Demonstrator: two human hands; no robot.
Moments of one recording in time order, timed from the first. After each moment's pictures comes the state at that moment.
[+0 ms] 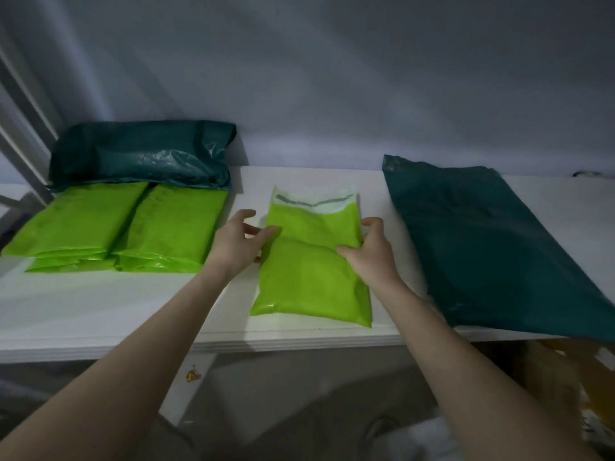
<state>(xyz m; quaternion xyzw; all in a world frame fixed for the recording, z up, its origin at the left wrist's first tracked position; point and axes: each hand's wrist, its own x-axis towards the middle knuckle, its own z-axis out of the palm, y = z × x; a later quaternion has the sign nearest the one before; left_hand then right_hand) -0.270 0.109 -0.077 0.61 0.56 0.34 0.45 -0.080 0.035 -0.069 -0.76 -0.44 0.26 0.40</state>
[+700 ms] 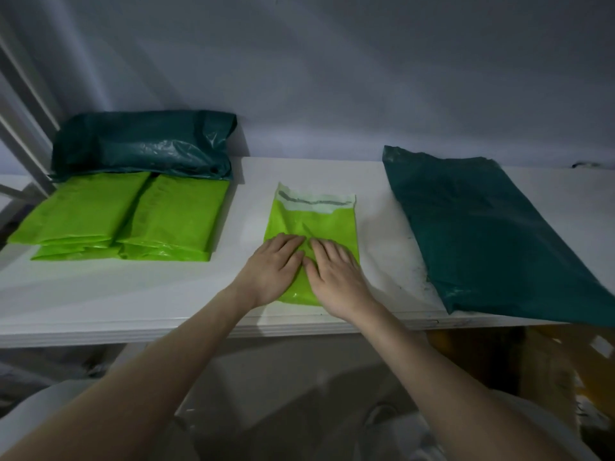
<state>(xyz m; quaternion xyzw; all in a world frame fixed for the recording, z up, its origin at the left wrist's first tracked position) -0.259 0.075 -0.115 0.93 0.35 0.08 0.09 -0.123 0.012 -0.109 -0.73 -0.67 0.09 0.12</state>
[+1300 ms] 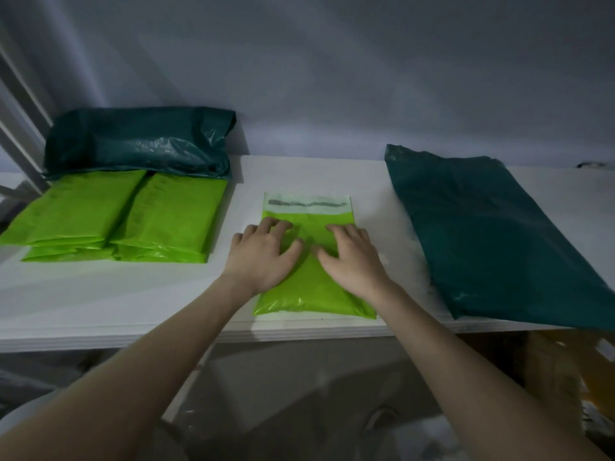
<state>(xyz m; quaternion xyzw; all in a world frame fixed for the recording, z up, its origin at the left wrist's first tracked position) -0.254 0.077 -0.087 0.83 0.52 0.12 0.13 -0.097 0.029 -0.085 -0.75 -0.63 0.13 0.14</state>
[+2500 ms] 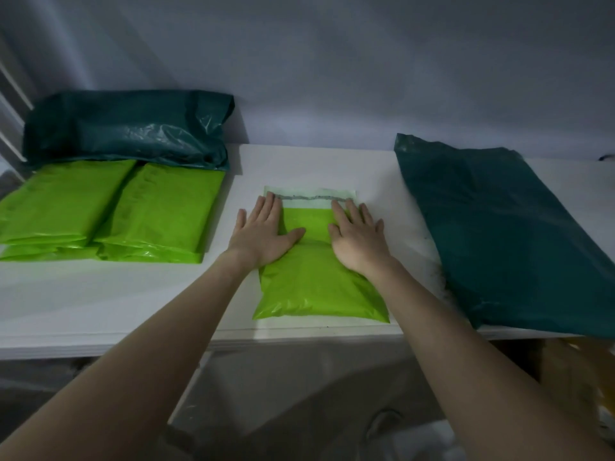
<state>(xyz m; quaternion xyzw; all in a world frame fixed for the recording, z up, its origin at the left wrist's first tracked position) -0.242 0.138 -0.118 0.81 0.55 0.02 0.19 -0.075 0.084 -0.111 -0.77 -0.62 0.14 0.04</state>
